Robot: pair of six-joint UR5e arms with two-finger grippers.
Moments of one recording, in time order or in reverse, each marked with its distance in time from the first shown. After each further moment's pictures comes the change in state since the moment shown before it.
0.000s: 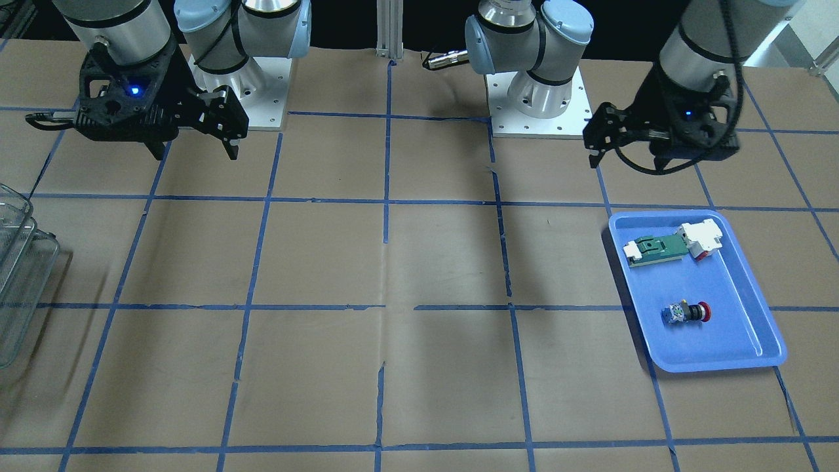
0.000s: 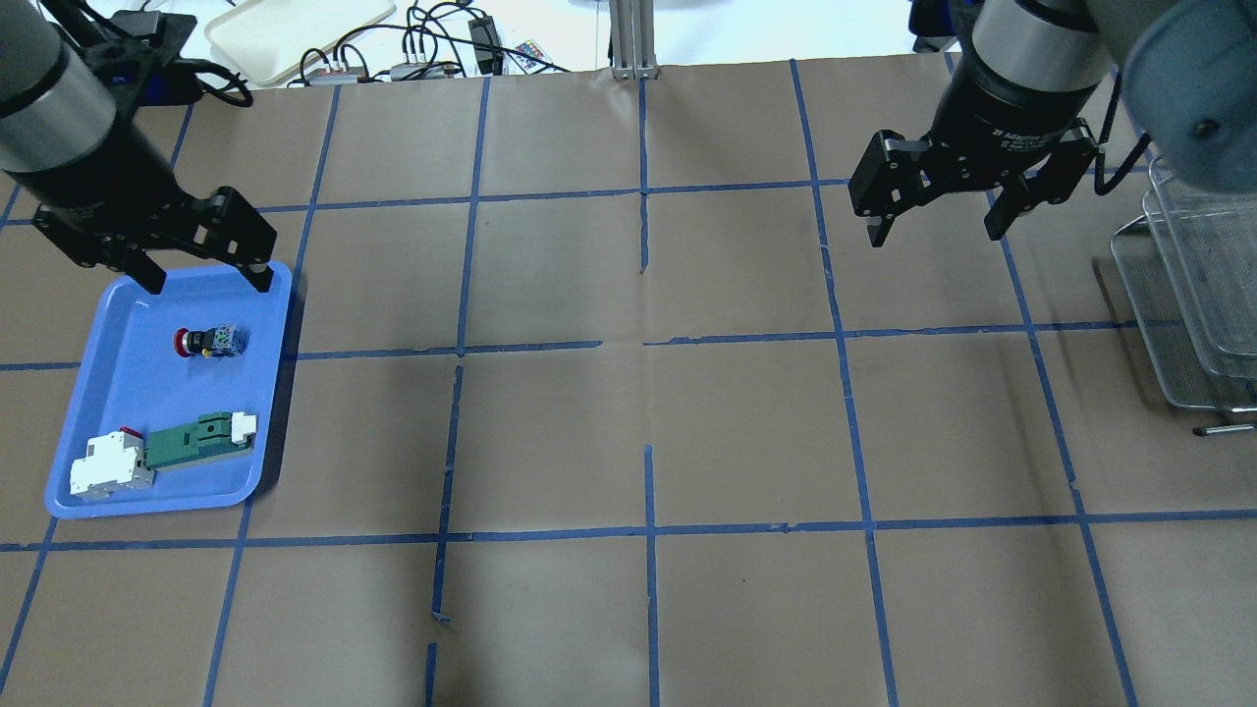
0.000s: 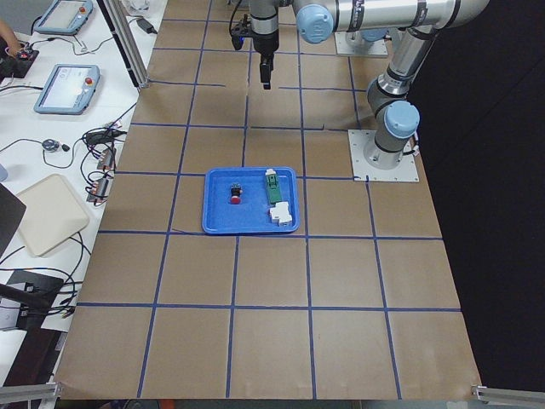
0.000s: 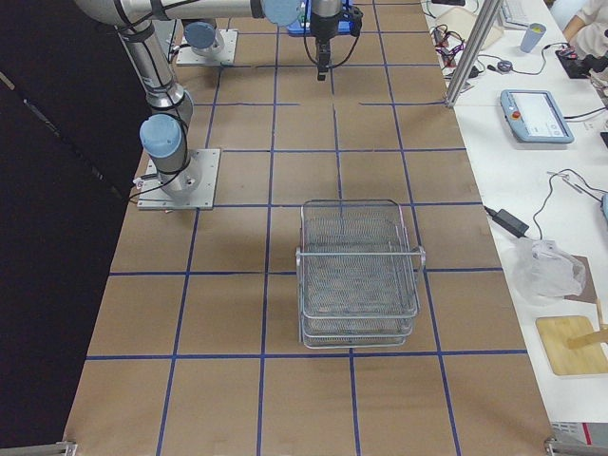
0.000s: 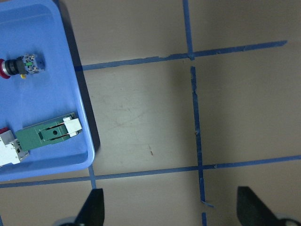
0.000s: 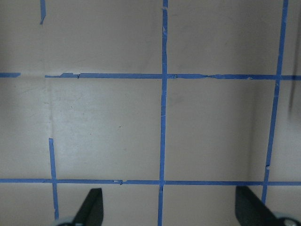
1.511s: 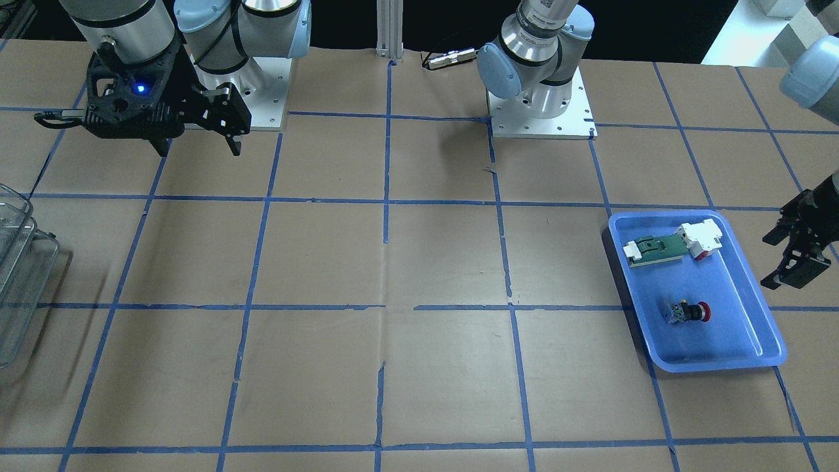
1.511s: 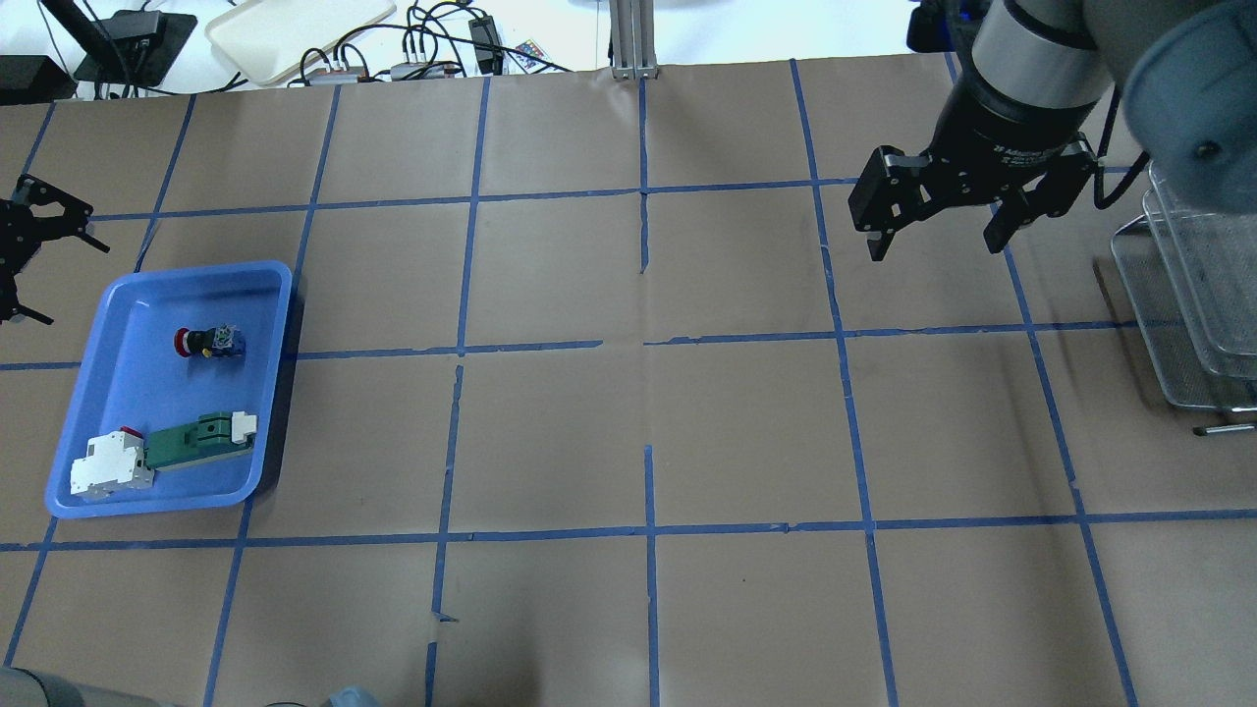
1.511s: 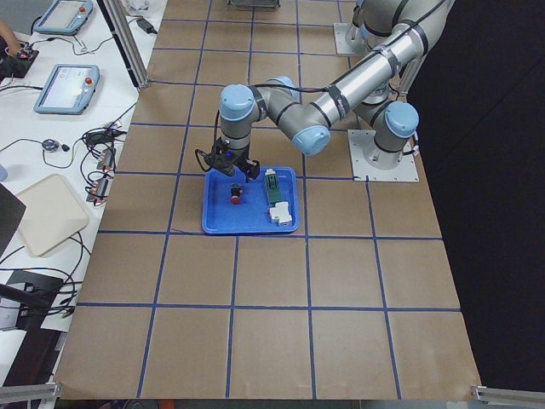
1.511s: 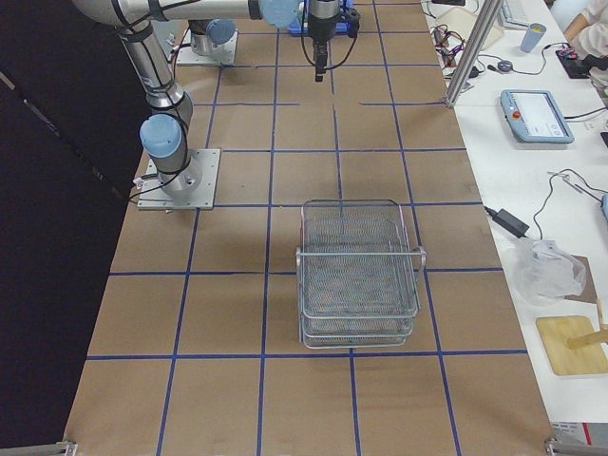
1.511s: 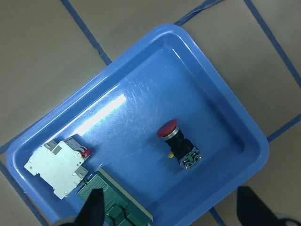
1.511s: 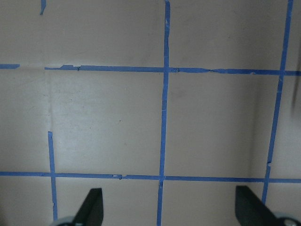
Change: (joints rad) left arm 0.381 -0.312 -0.023 0.425 -0.120 -0.730; right arm 0.000 -0.019 0.029 0.000 0.003 -0.015
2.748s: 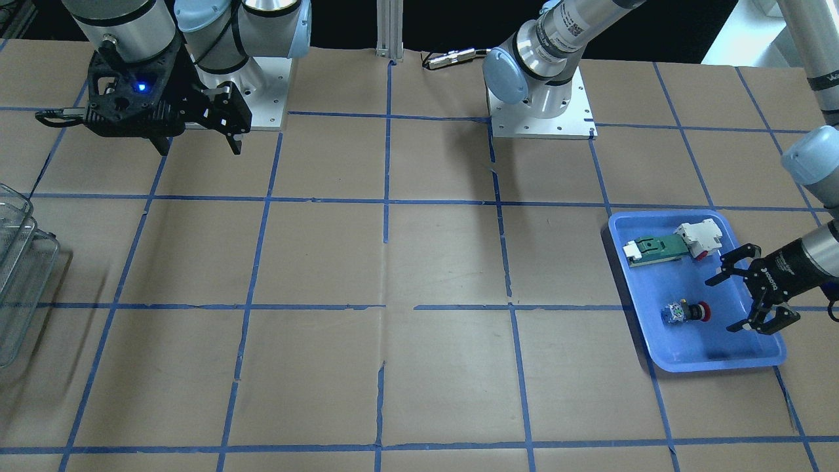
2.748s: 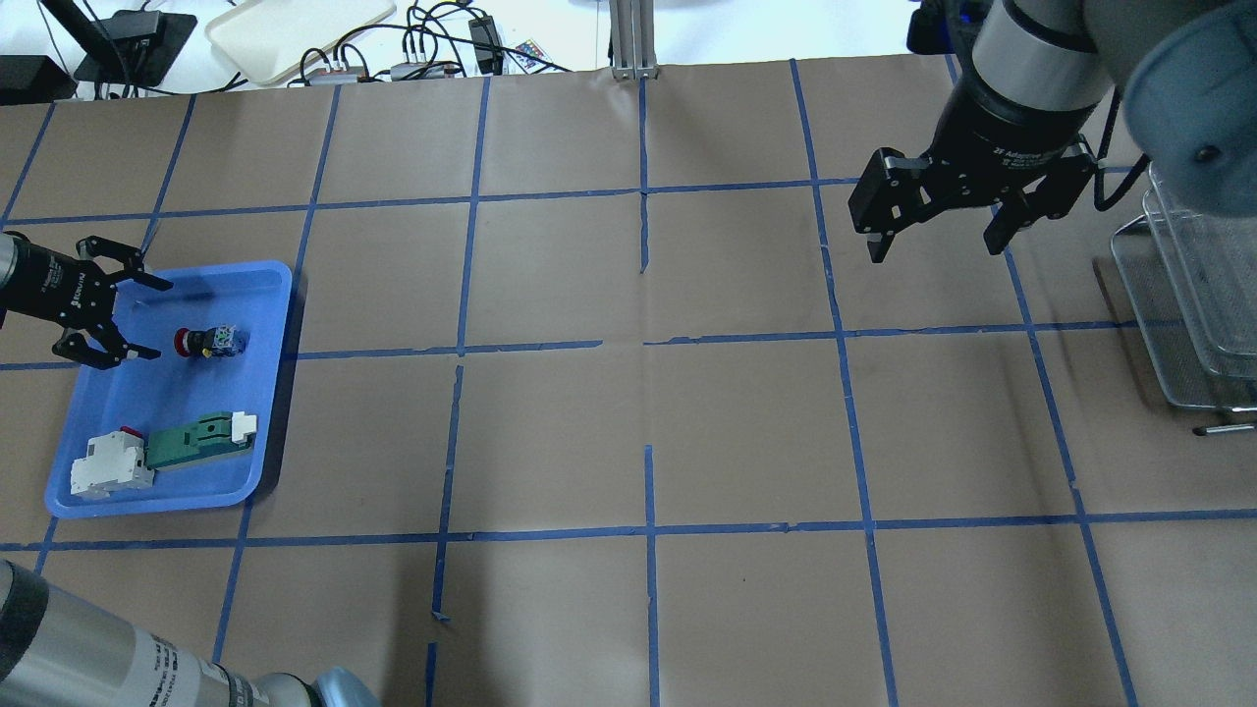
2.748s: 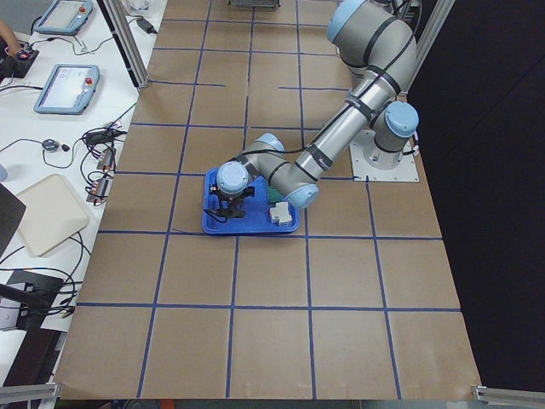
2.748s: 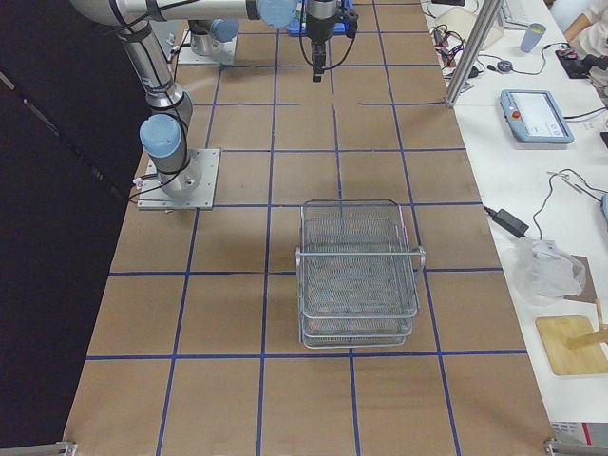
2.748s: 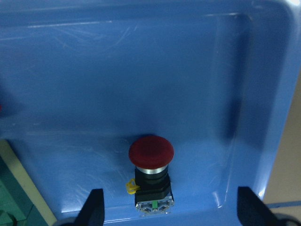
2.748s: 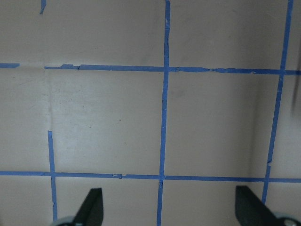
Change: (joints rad) left arm 0.099 -0.248 0.004 -0.006 -0.266 -0.309; right arm 0.000 -0.001 0.002 -0.001 0.000 0.001
